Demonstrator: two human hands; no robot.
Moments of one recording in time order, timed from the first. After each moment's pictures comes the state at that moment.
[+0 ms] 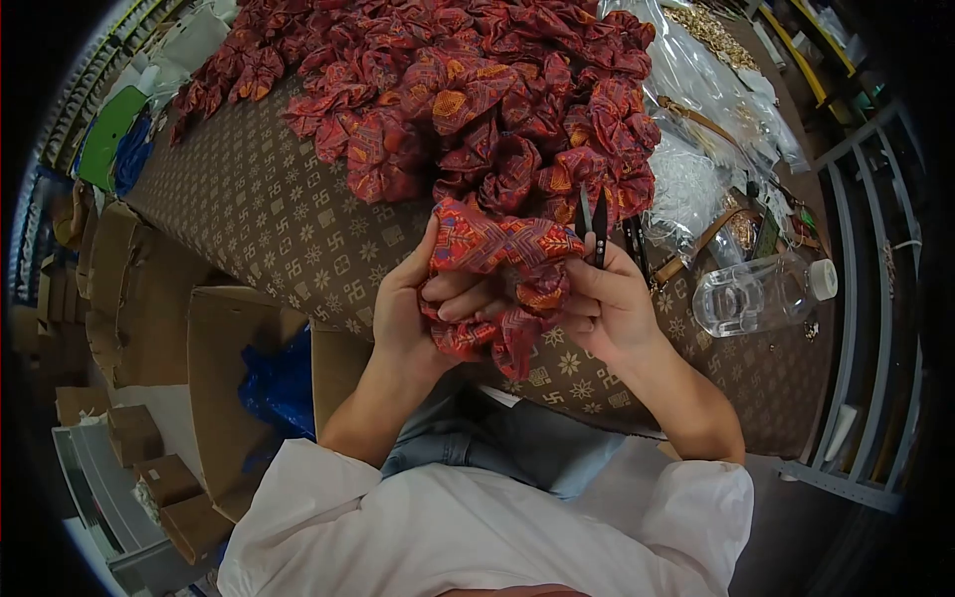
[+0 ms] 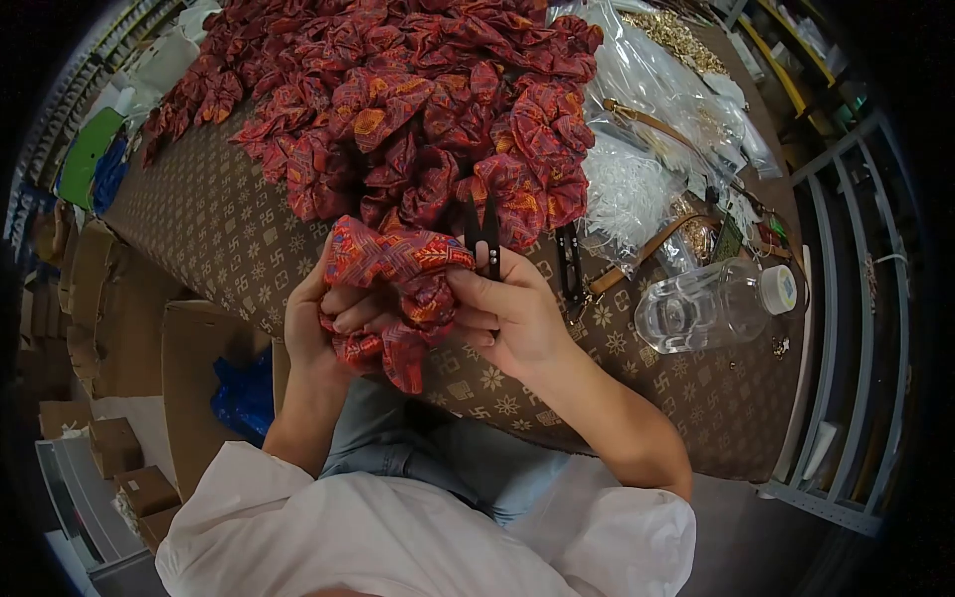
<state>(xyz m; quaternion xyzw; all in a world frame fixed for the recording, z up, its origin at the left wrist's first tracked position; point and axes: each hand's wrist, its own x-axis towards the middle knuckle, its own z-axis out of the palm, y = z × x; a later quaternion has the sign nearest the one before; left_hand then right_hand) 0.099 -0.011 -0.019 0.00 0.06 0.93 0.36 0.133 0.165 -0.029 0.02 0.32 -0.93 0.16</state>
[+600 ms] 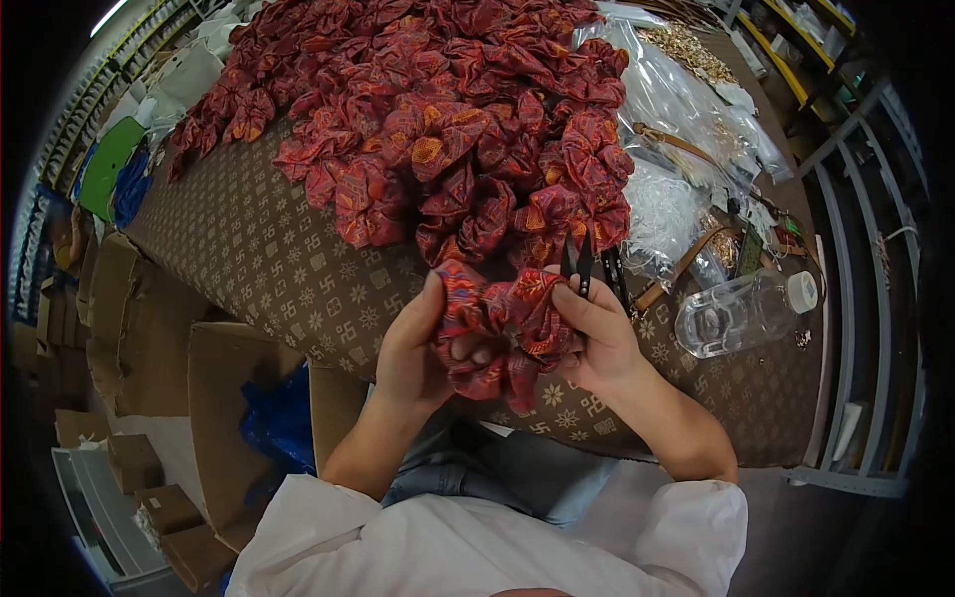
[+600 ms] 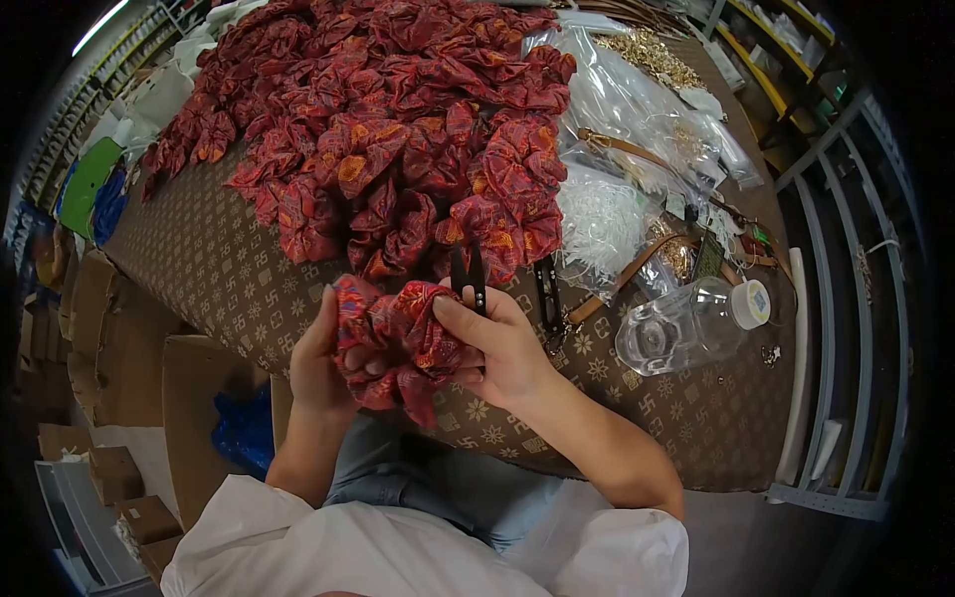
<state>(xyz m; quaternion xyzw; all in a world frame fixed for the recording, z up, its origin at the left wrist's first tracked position) 0.104 -0.001 -0.021 0.11 0.17 0.92 0.33 0.134 0.163 -0.024 0.04 0.32 -0.94 0.14</state>
